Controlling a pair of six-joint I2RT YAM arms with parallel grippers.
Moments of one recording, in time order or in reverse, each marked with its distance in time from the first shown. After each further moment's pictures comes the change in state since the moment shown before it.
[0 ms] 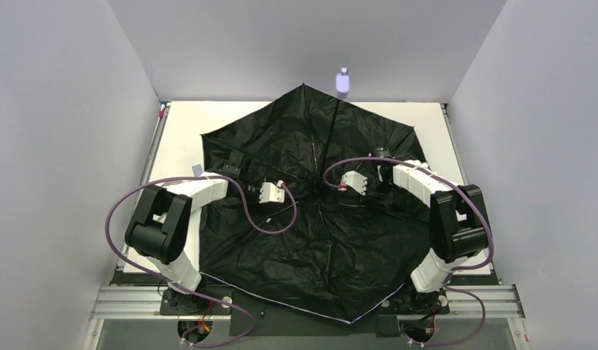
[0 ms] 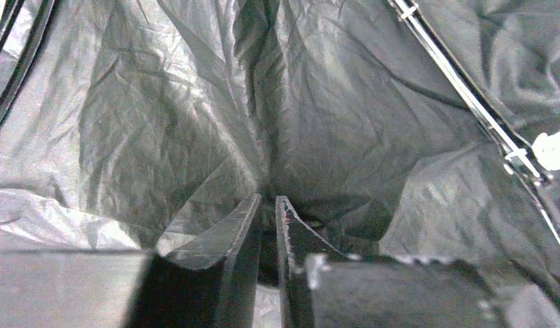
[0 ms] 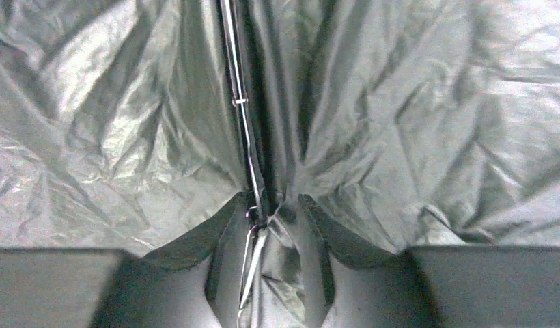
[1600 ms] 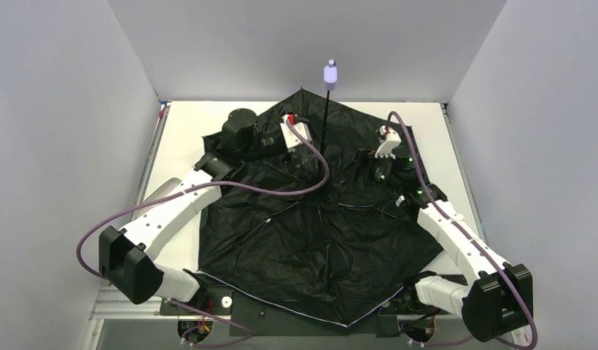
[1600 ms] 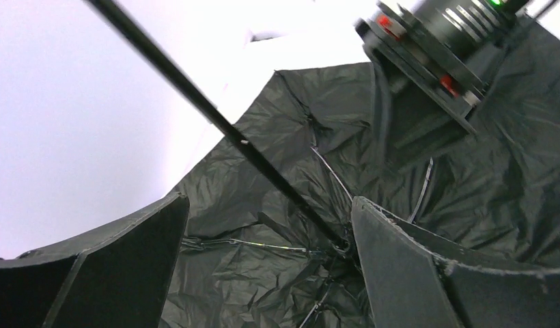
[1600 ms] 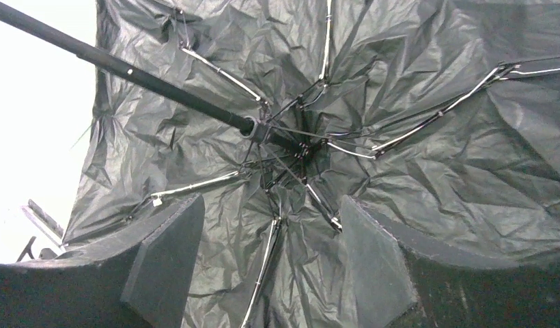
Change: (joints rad) left arm -0.253 -0.287 0.354 0.347 0.170 -0.706; right arm 0.054 -0.554 -0.210 0.641 -0.181 1.499
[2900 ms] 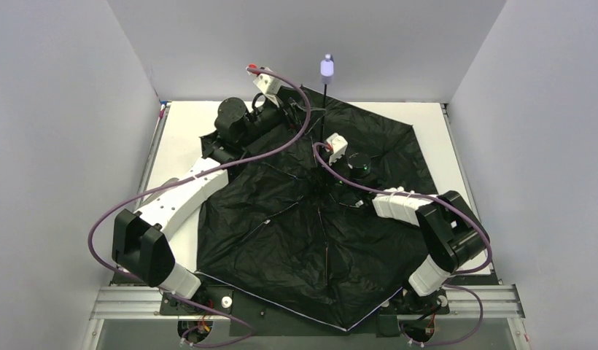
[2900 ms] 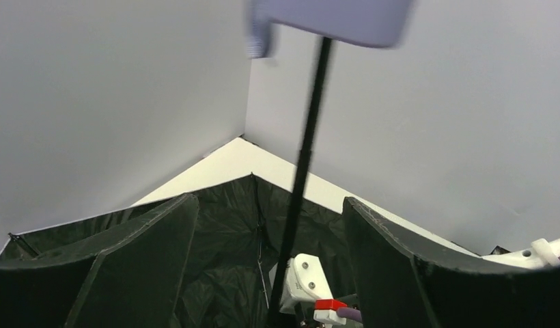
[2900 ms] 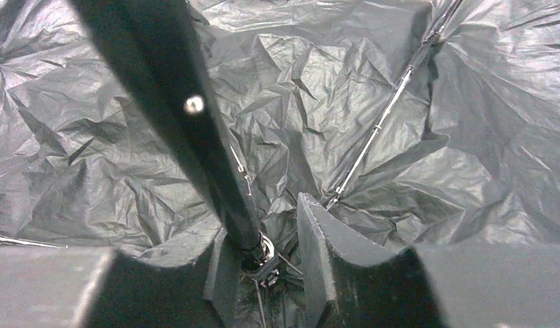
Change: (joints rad) left arm 0.060 0.122 0.063 0.479 -0.147 -0.834; right arm 0.209 0.481 -0.074 0.761 0.086 -0.441
